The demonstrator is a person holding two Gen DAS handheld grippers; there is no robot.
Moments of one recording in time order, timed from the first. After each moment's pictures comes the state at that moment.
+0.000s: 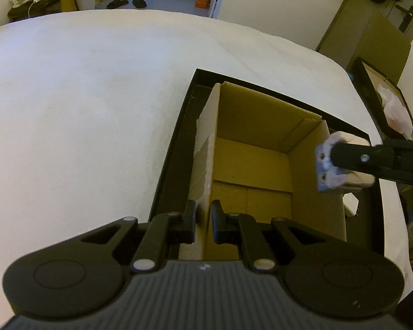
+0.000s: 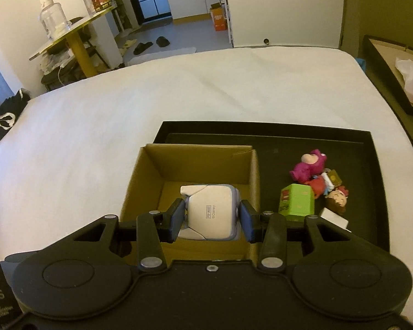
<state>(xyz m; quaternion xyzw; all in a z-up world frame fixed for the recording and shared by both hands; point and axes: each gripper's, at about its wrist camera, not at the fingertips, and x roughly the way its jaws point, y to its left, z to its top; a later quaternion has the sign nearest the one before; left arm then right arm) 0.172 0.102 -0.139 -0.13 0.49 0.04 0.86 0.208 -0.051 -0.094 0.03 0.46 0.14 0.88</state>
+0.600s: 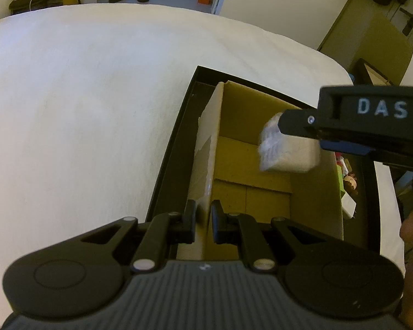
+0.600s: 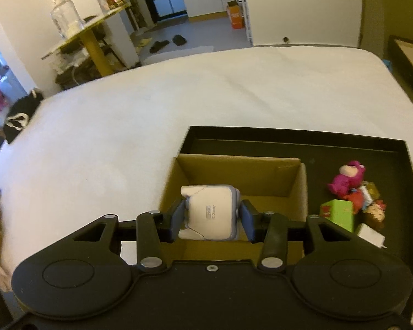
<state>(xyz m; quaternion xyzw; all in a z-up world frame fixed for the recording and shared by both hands) 0.176 0.104 -0.137 -0.14 0.50 0.04 0.85 0.231 -0.018 -0.099 0.04 0.46 0.18 0.87</state>
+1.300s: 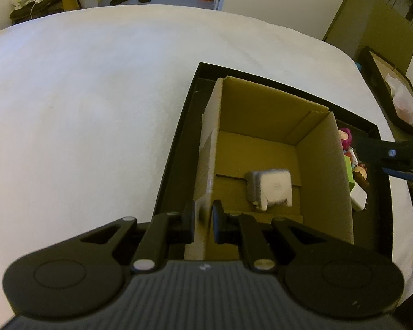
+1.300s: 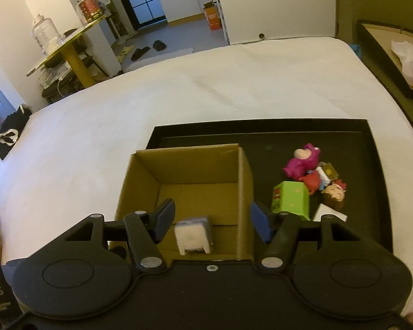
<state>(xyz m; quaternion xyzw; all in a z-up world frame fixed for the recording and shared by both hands) 0.178 0.093 -0.139 -0.11 0.51 0.05 0.85 0.215 -0.084 -0.097 0.07 0.46 0.14 0.87</state>
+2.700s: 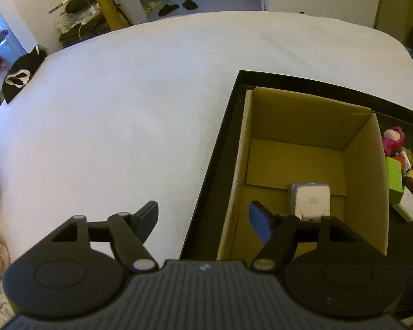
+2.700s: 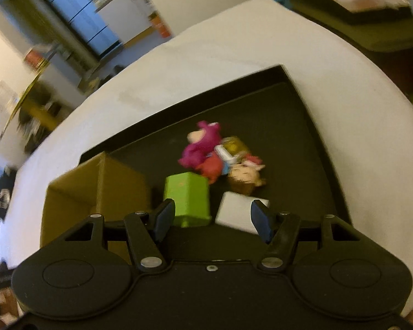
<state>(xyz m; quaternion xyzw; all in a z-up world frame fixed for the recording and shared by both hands) 0.200 0.055 -0.127 0.00 0.52 0.19 0.83 0.238 -0.223 -0.187 0.22 0.47 0.08 0.85</state>
